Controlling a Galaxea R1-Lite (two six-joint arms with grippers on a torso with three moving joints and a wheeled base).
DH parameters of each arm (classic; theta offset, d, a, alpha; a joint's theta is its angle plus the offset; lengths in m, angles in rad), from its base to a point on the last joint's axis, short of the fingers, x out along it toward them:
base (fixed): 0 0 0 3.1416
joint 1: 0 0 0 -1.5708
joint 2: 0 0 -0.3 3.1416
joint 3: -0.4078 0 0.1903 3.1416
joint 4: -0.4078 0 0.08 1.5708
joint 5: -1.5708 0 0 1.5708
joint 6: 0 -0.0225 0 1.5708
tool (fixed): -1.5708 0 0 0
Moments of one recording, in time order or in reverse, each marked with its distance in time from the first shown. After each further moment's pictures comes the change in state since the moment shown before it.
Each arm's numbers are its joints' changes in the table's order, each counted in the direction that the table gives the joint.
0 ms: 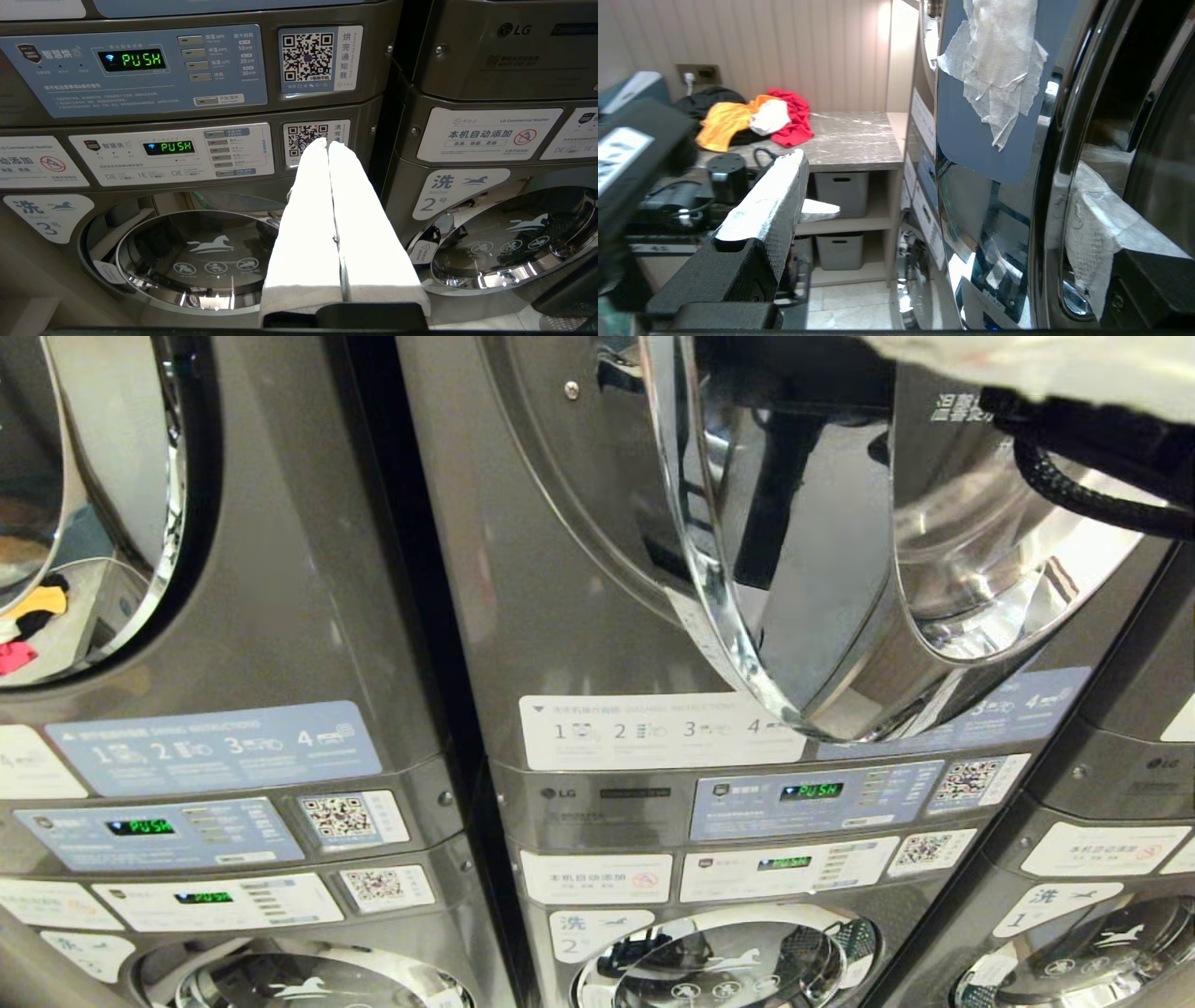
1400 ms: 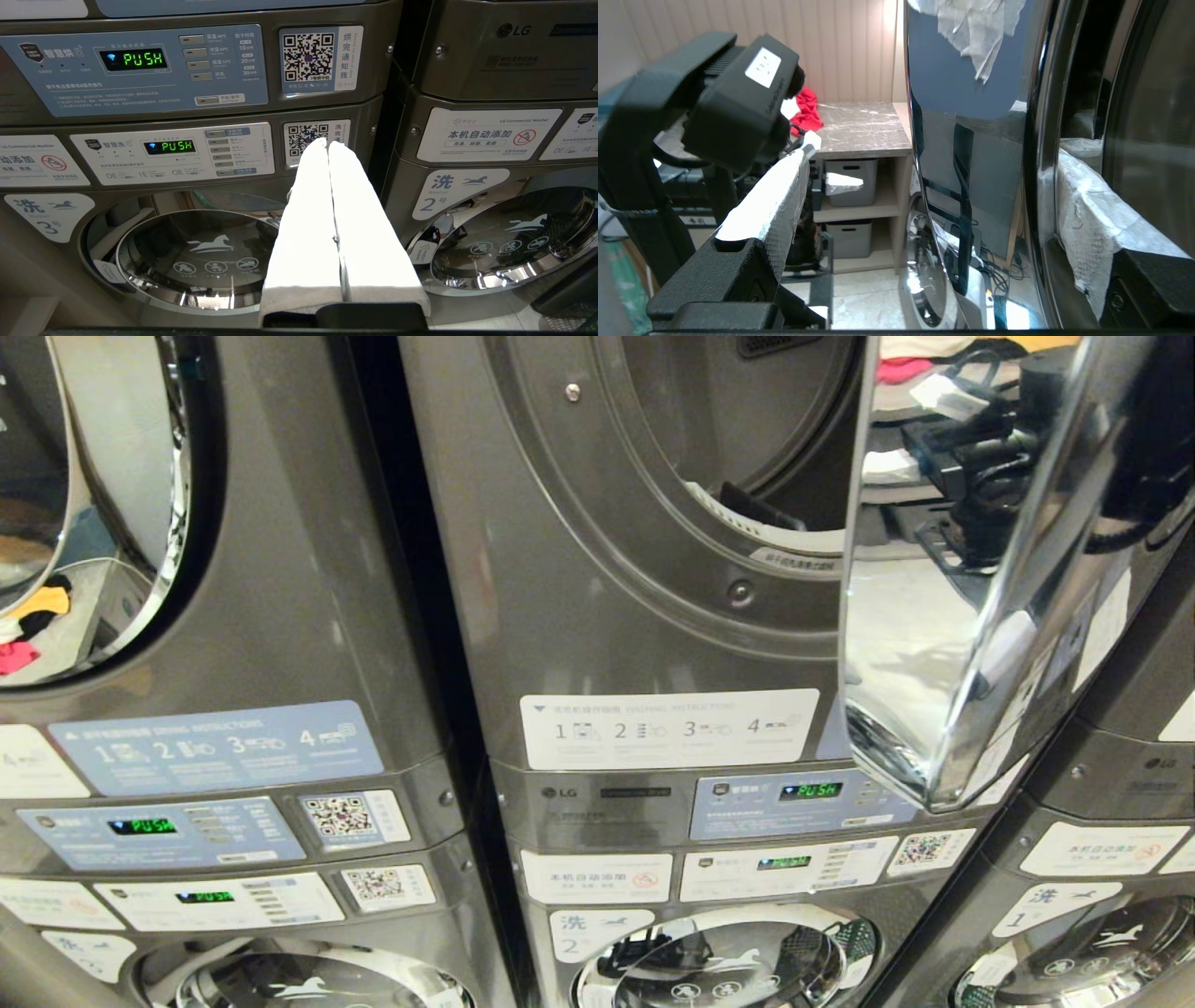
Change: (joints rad) left arm 0.000 0.000 0.000 0.000 0.000 0.000; right arm -0.010 0.228 0.242 -0.004 0.040 -0.005
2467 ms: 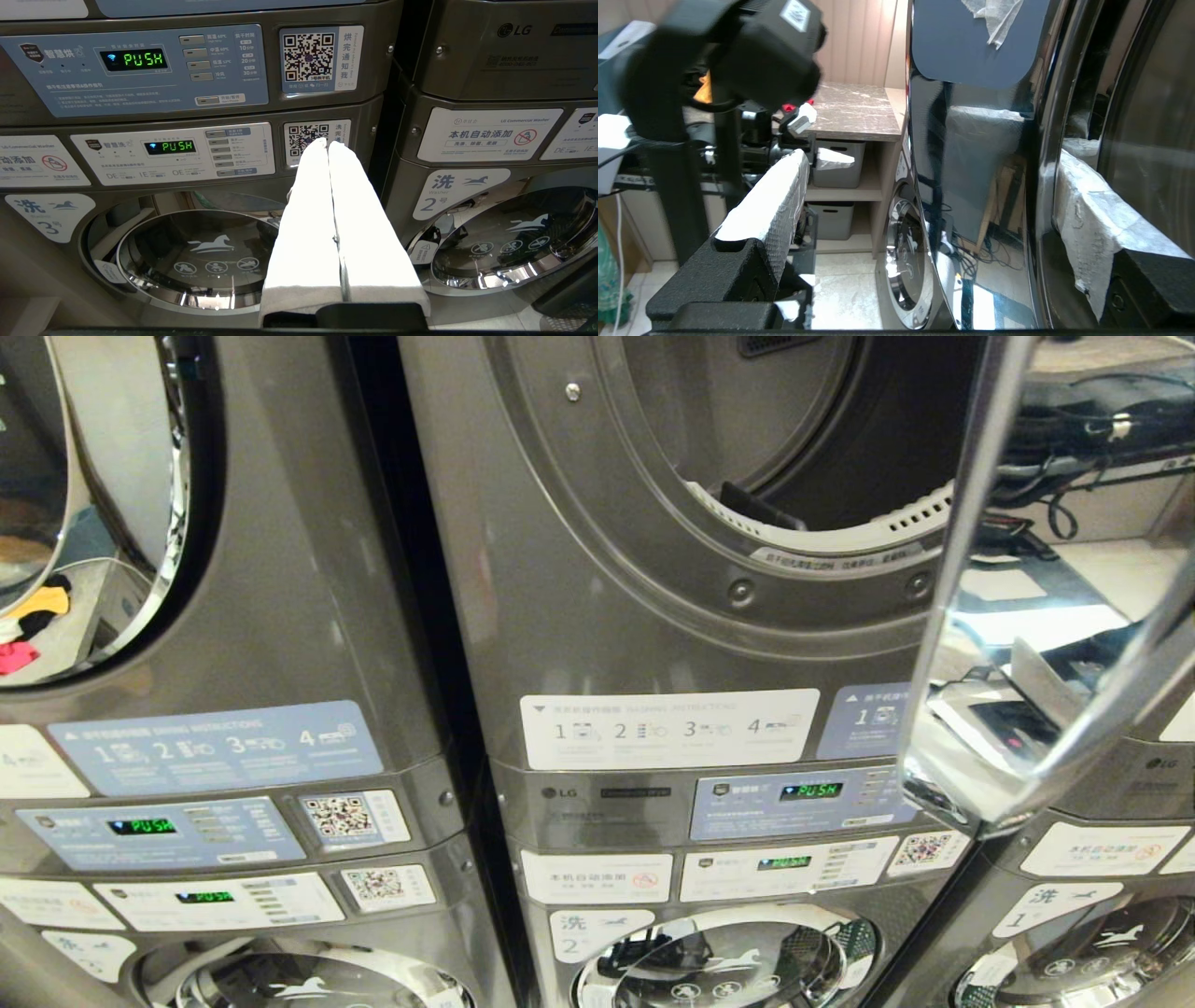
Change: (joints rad) left arm 0.000 0.000 0.000 0.000 0.000 0.000; right arm -0.001 0.054 0.030 -0.085 -0.019 0.125
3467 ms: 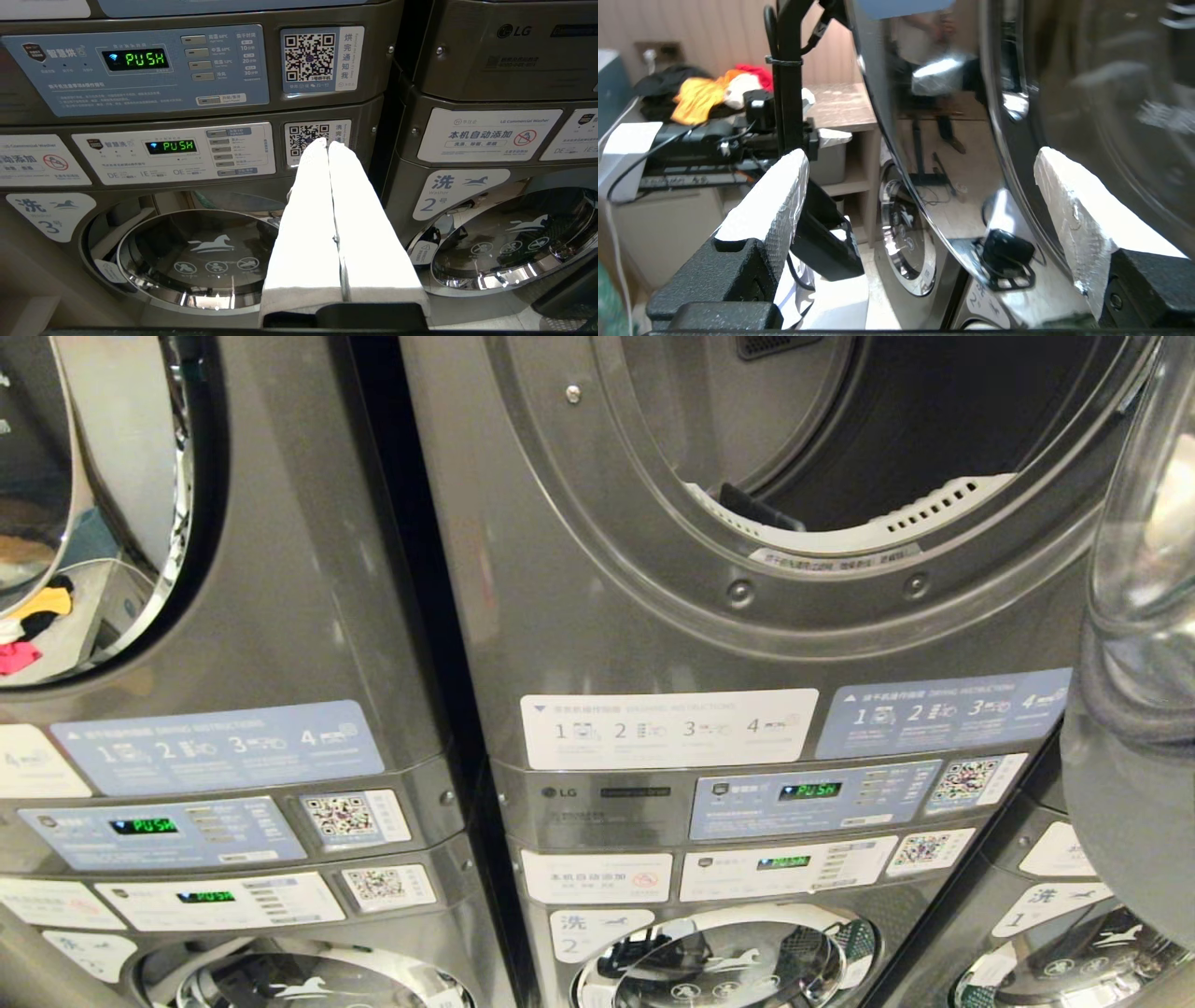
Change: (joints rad) left arm 0.000 0.000 0.000 0.000 0.000 0.000; right arm 0.184 0.426 0.106 -0.263 0.021 -0.127
